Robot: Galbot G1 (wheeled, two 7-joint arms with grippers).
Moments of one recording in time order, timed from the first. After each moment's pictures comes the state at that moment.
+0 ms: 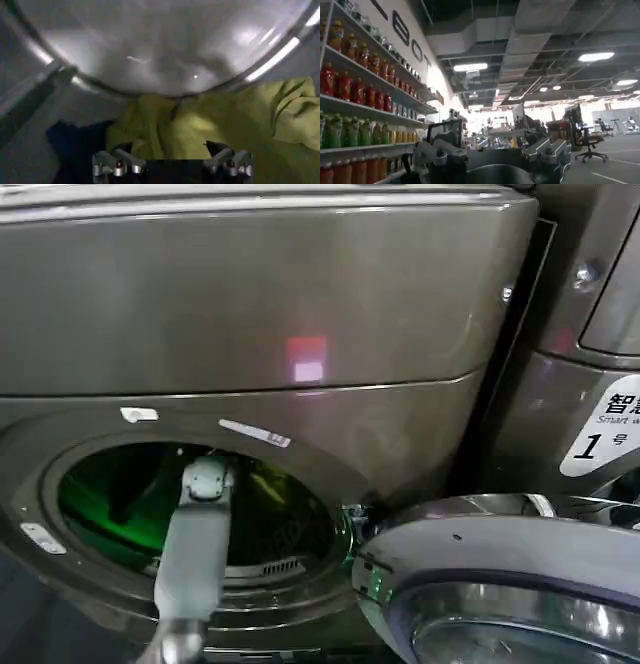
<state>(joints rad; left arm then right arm) 0.33 -1.52 -0.55 -1.04 1.29 0.06 1.06 -1.61 1.21 2.21 1.65 0.58 -0.09 0.15</state>
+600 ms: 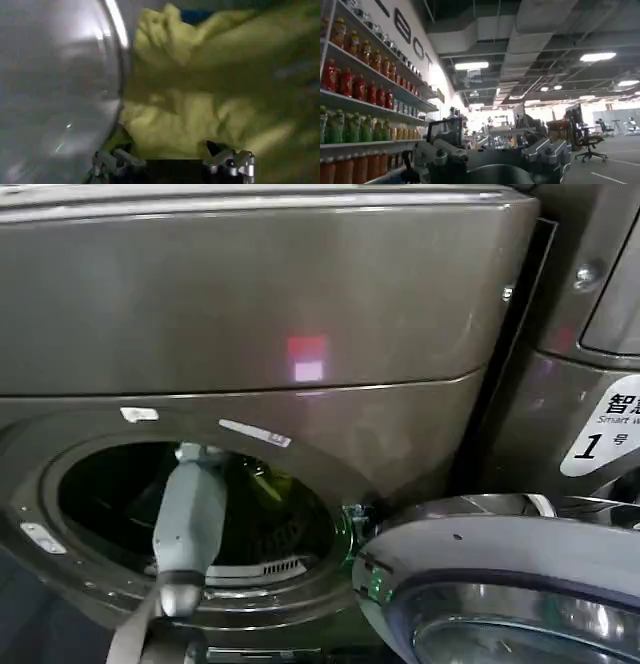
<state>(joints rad) 0.23 -1.47 -0.49 -0.90 1.36 -0.23 1.30 -1.60 1.21 2.19 1.65 0.58 -0.08 0.14</state>
